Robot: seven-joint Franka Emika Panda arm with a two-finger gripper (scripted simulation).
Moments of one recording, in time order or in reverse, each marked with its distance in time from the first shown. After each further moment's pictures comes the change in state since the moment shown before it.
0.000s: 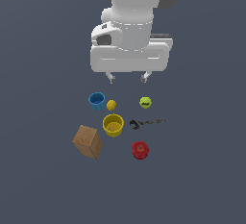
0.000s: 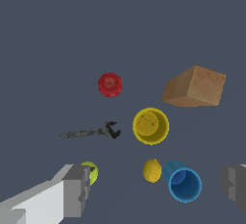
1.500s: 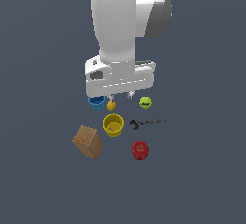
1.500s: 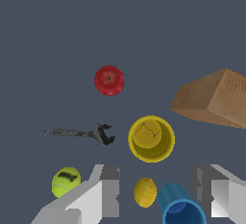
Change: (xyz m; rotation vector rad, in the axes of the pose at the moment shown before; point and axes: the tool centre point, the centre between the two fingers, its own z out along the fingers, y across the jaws) arm 0.010 0.022 0.069 0.057 -0.009 -0.145
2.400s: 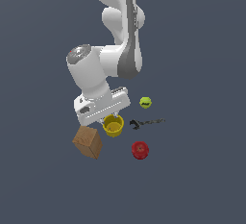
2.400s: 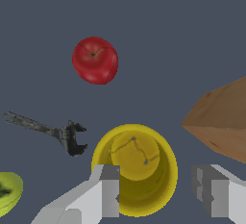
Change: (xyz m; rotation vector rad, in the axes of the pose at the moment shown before) arm -0.010 0.055 0.123 0.131 0.096 -0.226
